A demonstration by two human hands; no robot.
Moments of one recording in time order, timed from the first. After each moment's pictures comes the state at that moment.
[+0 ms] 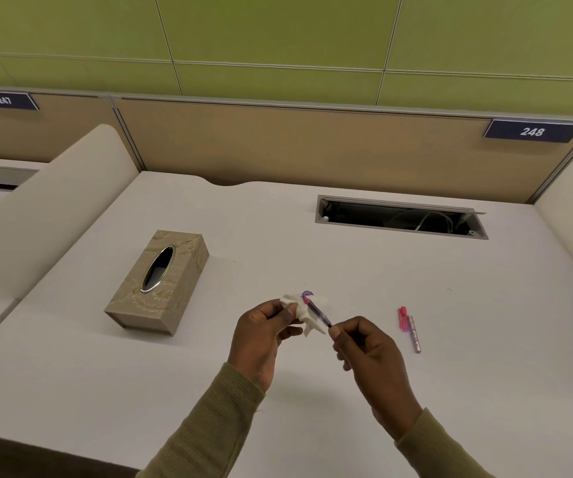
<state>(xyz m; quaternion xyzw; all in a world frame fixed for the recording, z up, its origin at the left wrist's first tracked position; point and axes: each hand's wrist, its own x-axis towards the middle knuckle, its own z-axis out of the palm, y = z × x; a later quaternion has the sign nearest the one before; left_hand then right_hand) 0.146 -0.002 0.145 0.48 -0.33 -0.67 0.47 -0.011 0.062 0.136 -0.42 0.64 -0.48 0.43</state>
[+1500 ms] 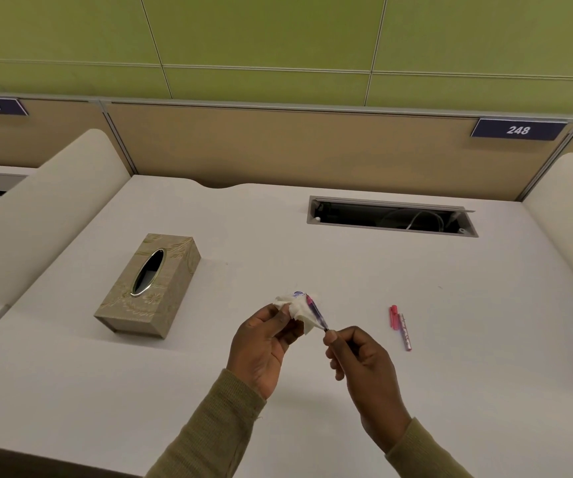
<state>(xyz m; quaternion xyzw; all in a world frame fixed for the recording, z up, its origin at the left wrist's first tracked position) 0.128 0.007 0.150 0.43 -0.21 -0.73 0.49 -0.012 0.074 0.131 -0.38 0.64 -0.50 0.44</state>
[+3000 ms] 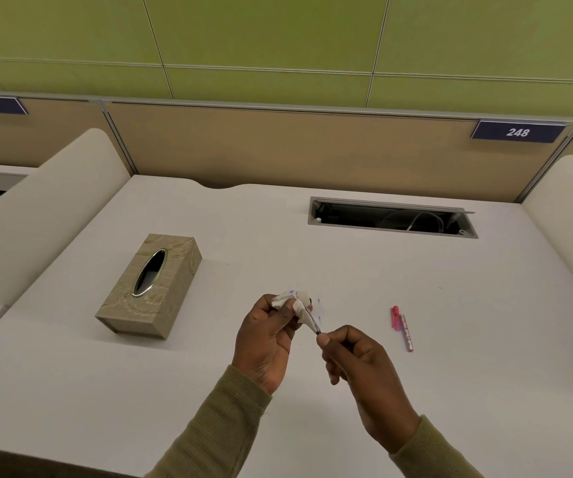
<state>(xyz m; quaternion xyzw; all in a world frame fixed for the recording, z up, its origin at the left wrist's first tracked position) 0.129 0.002 0.152 0.36 -0.23 -0.73 0.53 -0.006 0.074 0.152 -0.36 0.60 -0.49 0.53</state>
